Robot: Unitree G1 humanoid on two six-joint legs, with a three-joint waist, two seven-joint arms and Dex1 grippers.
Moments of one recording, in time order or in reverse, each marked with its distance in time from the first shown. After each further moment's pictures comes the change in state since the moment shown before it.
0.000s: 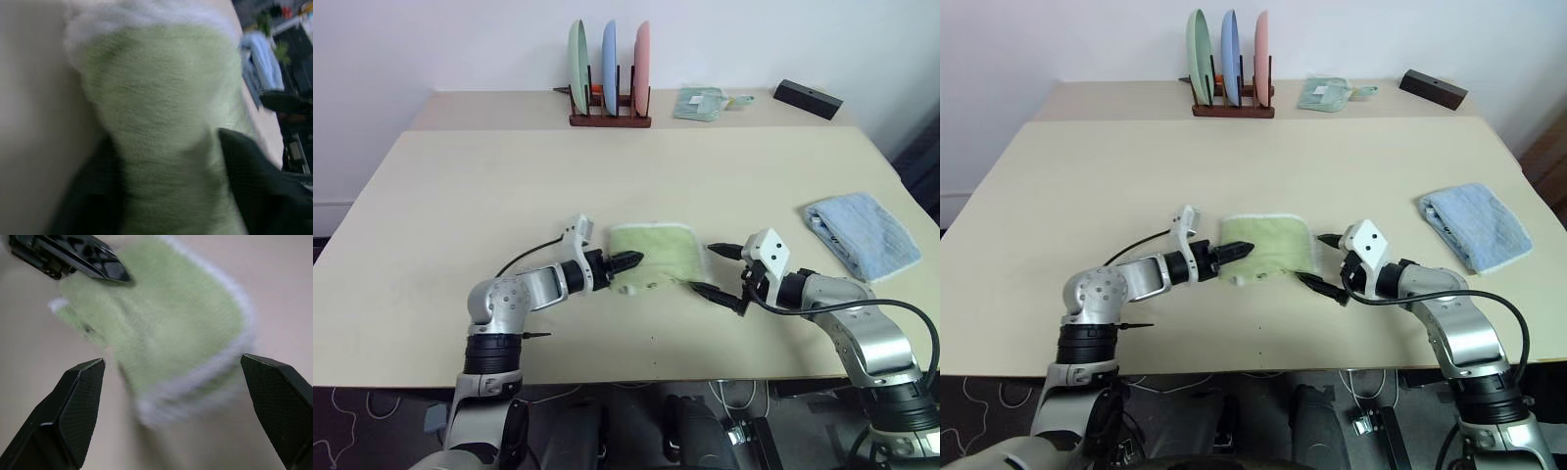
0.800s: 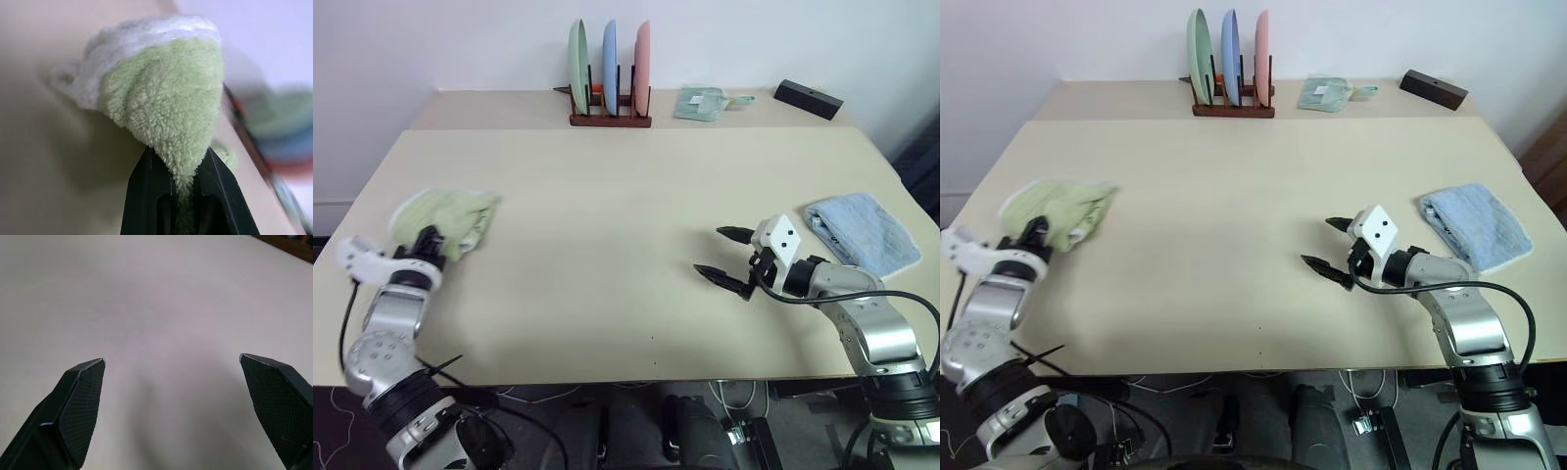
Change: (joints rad) left arm 0.188 0.101 0.803 -0.046 -0.238 -0.444 0.413; right arm -0.093 0.004 -0.004 0.062 -0.013 -0.063 0.000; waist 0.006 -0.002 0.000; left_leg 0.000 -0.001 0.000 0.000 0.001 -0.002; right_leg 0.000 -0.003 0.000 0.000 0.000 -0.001
